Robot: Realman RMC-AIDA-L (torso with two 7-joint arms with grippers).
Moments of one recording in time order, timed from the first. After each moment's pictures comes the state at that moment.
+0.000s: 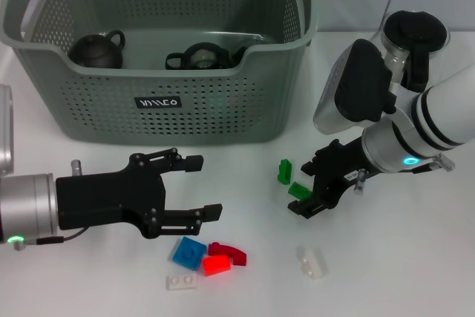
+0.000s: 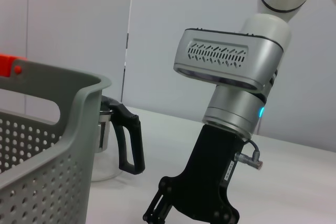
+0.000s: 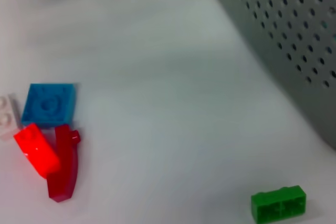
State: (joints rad) left arm -0.42 -2.17 0.61 0.74 2.08 1.69 -1.16; right arm 0.77 2.11 -1.47 -0.79 -2.37 -1.13 2.03
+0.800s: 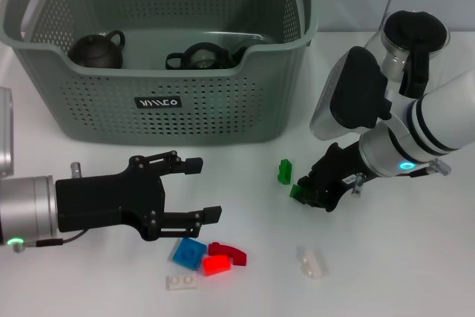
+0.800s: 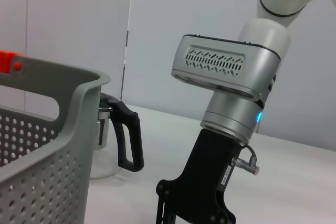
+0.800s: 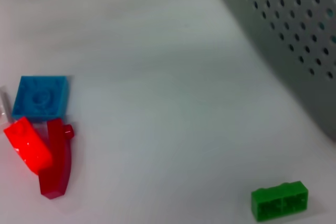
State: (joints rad) left arm -0.42 -2.17 0.61 0.73 2.09 1.69 -1.16; right arm 0.78 2.11 -1.51 -0.76 -2.36 -1.08 2.03
